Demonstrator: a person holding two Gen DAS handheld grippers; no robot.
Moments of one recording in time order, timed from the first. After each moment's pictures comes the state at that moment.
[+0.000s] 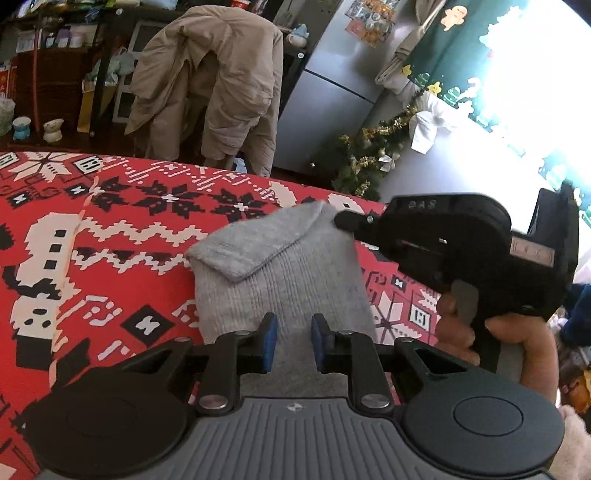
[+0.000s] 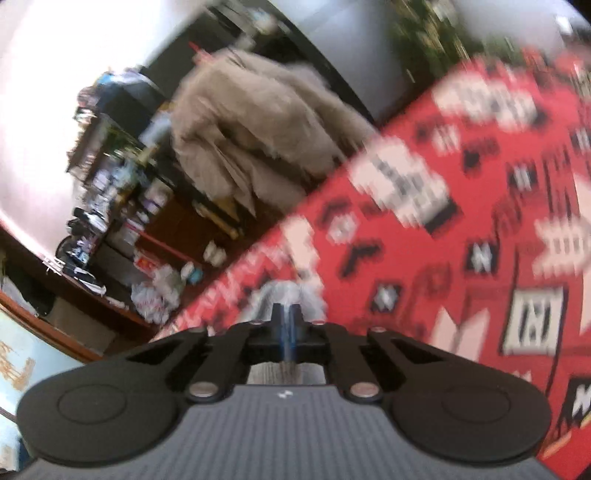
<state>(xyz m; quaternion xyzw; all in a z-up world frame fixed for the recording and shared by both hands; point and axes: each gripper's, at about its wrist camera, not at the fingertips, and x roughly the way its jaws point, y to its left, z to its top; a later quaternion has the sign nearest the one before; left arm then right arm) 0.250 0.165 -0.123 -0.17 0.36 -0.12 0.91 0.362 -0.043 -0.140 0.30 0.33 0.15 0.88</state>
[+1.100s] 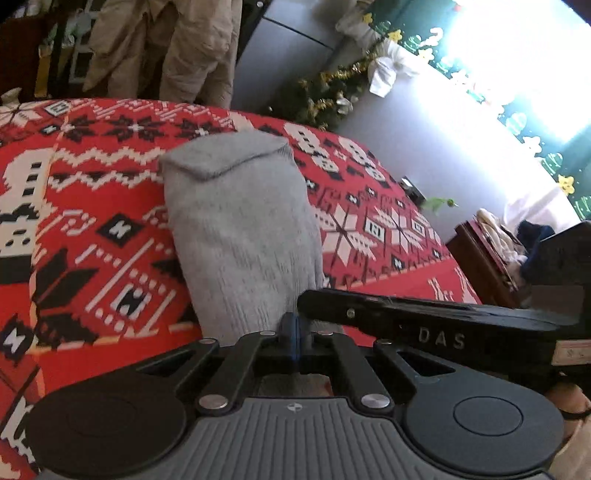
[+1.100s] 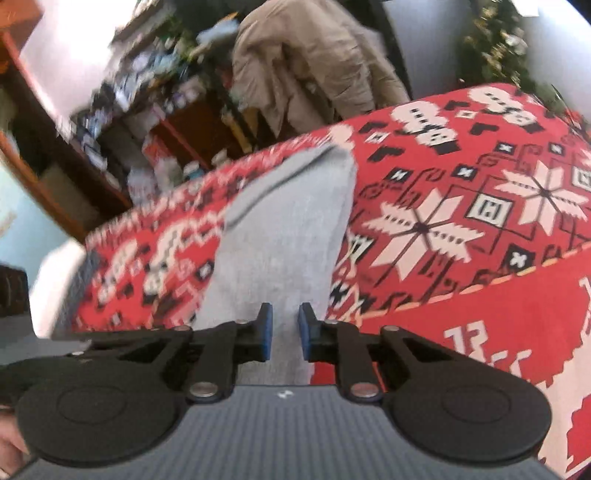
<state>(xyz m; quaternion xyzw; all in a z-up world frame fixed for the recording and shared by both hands) 0.210 0.165 -0.136 -0.17 0.42 -0.21 0.87 0.234 -0.019 -0.130 0.12 0.43 0.22 0.87</state>
